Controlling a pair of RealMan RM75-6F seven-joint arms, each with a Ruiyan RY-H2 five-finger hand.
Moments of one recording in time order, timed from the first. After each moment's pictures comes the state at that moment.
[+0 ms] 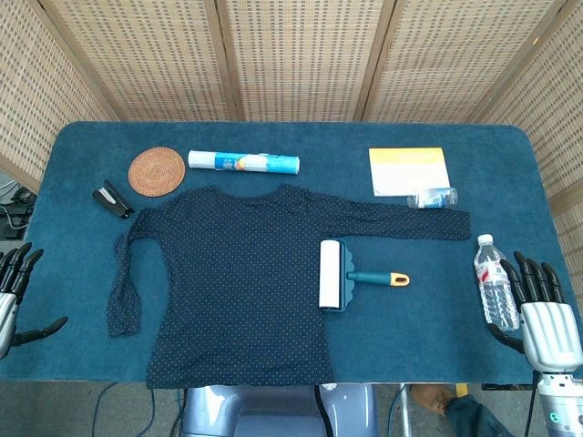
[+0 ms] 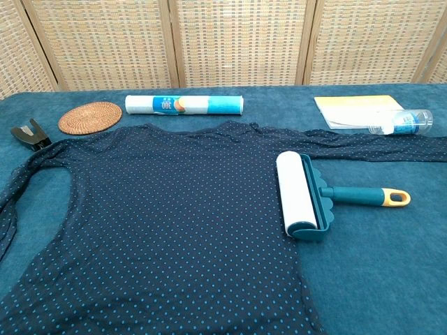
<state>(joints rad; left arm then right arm) -0.07 -1.08 -0.03 -1.62 1.55 1.54 -0.01 0.06 -1.15 0.07 -1.62 -1.55 1.57 -0.12</state>
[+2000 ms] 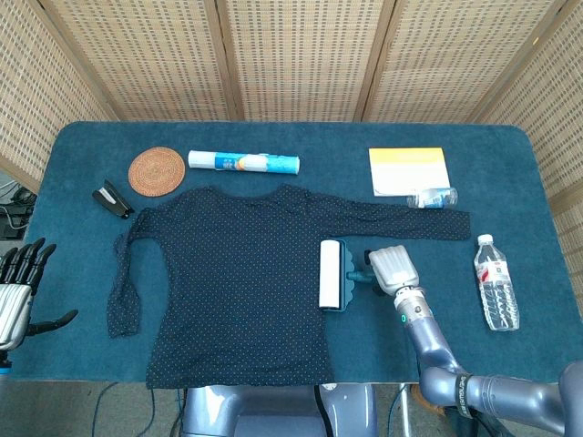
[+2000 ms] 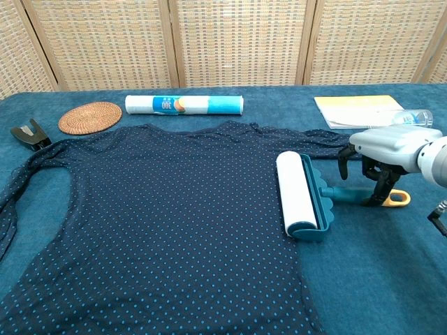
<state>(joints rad) -0.11 -1.14 -0.05 -1.57 1.51 1.47 0.01 0.74 -1.53 0.12 -1.54 -0.78 1.02 -0.72</state>
